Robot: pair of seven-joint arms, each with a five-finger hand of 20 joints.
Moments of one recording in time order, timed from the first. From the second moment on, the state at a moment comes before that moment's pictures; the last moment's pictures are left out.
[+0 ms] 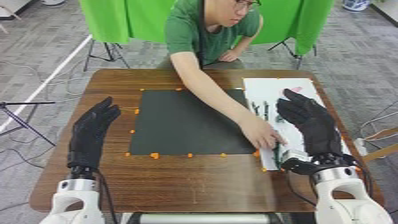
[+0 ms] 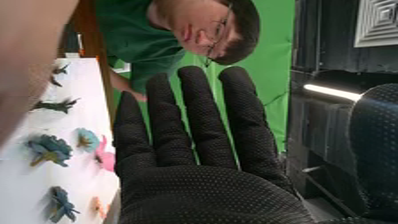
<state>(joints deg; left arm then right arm) 121.3 -81.5 -97.4 -121.0 64.0 1.2 10.5 -119.4 -76.3 96.5 -124.4 -71.5 0.6 -2.7</state>
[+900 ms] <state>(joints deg) 121.9 -80.4 -99.0 -120.8 60.2 1.8 12.3 -119.7 -76.4 96.4 -124.8 -71.6 1.0 -3.0</state>
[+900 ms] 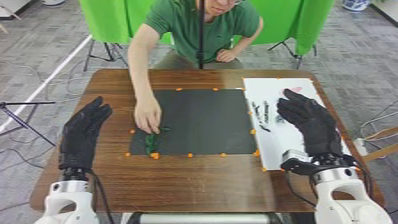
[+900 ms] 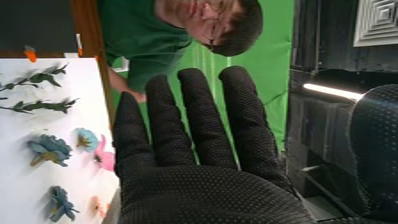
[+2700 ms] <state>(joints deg) 121.9 -79.7 -99.2 -119.9 59.5 1.6 15.2 -118.5 -71.7 90.8 -123.4 -84.3 20.0 -13.5</state>
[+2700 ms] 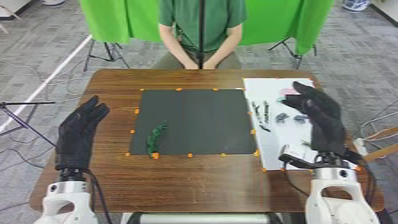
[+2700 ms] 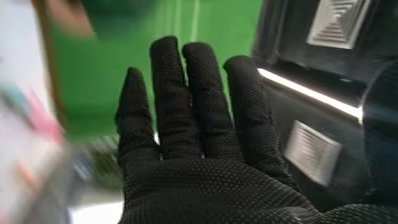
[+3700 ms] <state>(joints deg) 122.5 -79.6 -99.2 -120.0 59.9 1.4 13.6 -121.9 -57.7 104.6 -119.0 -142.6 -3.2 27.2</state>
